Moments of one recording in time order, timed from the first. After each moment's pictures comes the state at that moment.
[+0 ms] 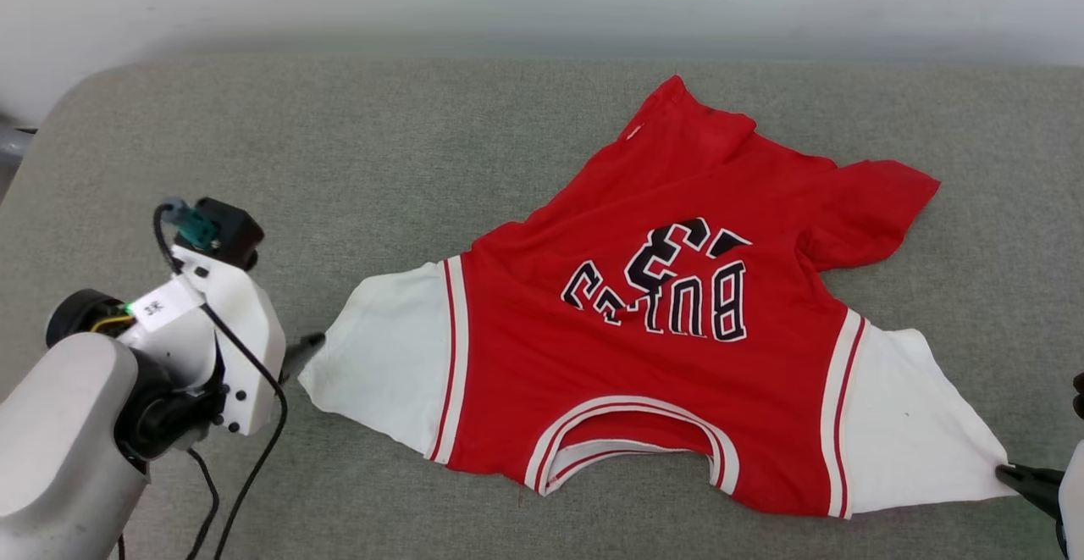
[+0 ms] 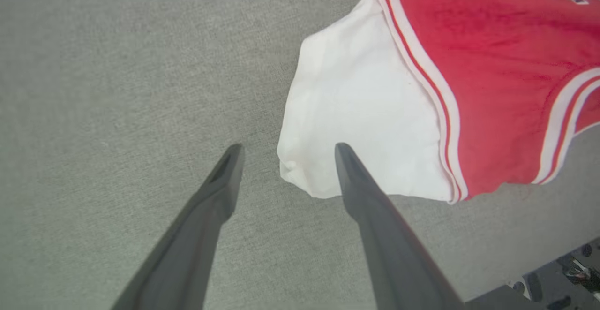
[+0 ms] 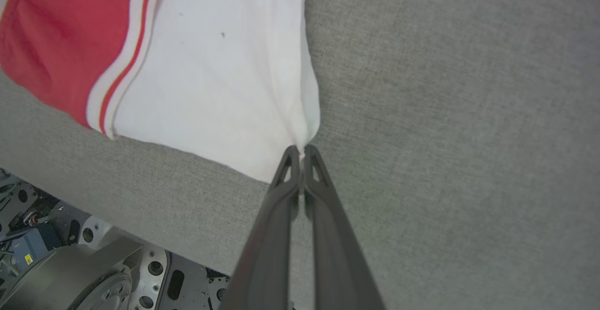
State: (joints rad) left arm -0.53 0.67 -0.49 0.21 -0.75 -0.13 0.68; right arm -0.04 -0.83 0.24 0.05 0.83 0.13 0.65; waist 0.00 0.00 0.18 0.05
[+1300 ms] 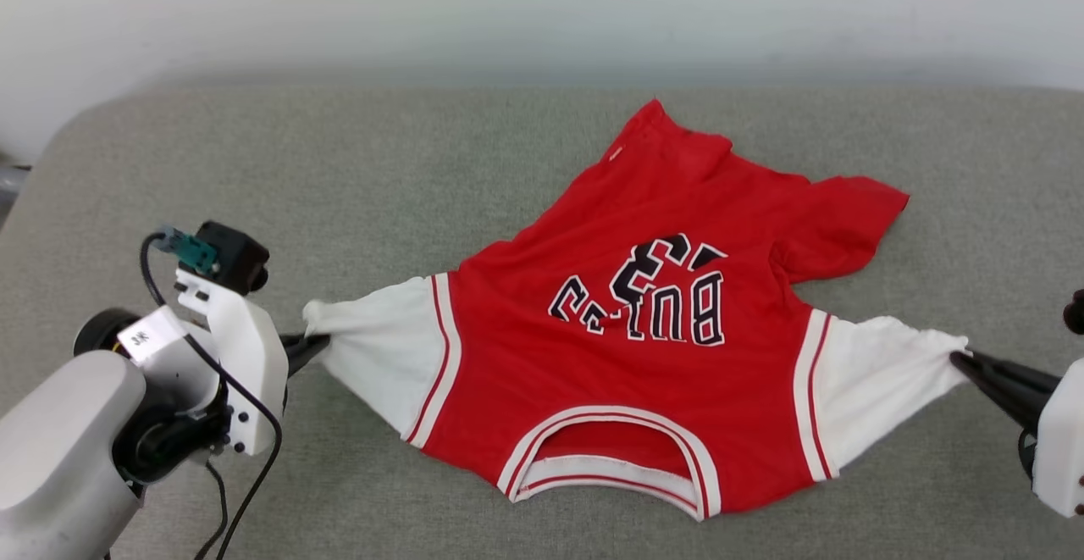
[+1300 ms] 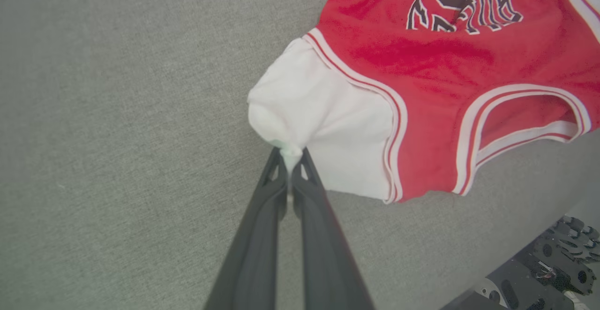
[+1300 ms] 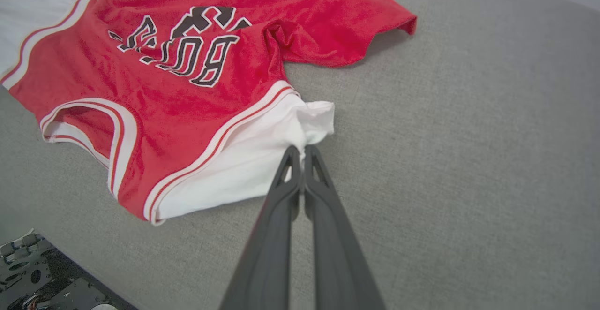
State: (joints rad) left arm -0.60 0.77 -0.76 0.25 -1.02 -0.13 0.48; right arm -0.16 -0.76 0.24 -0.04 0.83 0.13 0.52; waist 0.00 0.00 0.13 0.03
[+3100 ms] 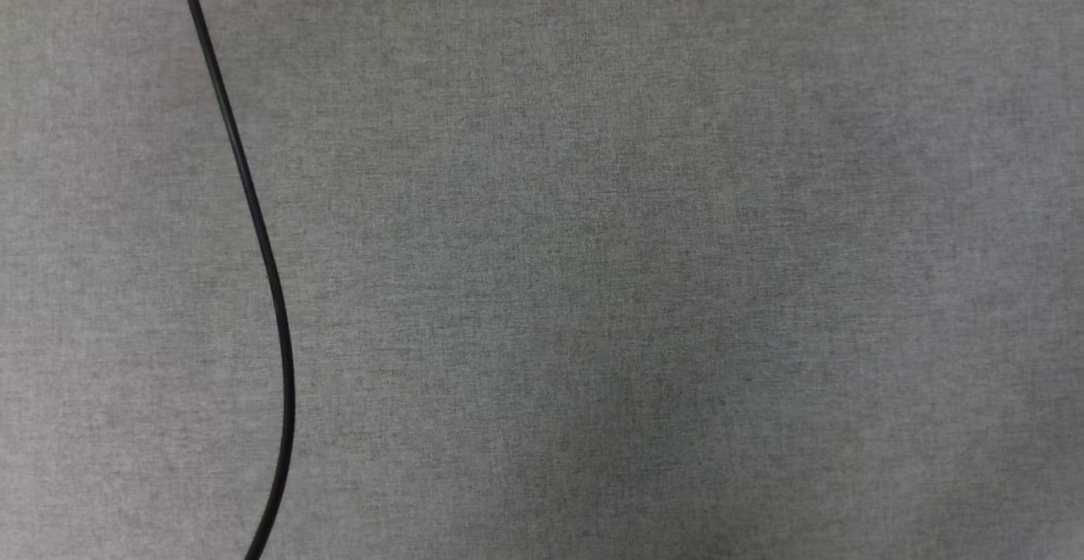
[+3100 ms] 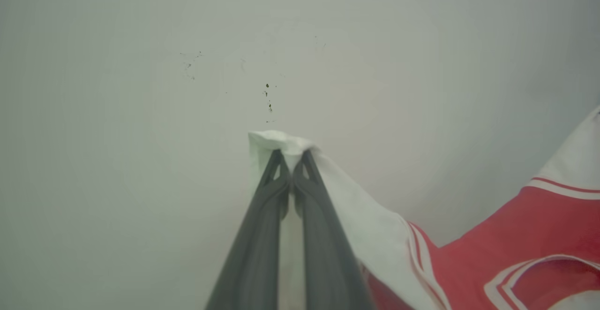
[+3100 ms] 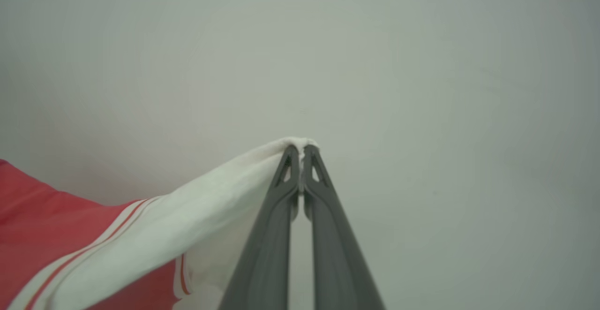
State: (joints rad) left arm -1.86 0.49 -0.52 0.57 -0.74 -0.12 0.07; right arm -1.70 -0.54 0.23 0.50 0.33 0.13 0.25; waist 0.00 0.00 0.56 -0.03
